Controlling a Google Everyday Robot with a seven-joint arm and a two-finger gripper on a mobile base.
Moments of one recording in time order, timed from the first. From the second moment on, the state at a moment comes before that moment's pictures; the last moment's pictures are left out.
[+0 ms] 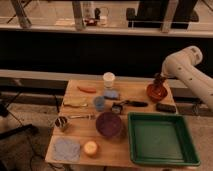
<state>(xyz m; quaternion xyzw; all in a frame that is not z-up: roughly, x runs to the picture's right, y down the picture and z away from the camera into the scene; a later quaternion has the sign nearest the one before) 0.348 -0.095 0.797 -0.01 0.07 0.05 1.00</state>
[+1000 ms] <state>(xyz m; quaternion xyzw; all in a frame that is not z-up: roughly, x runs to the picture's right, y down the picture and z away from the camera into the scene) 0.348 -0.056 0.816 -0.04 0.05 0.04 1.00</state>
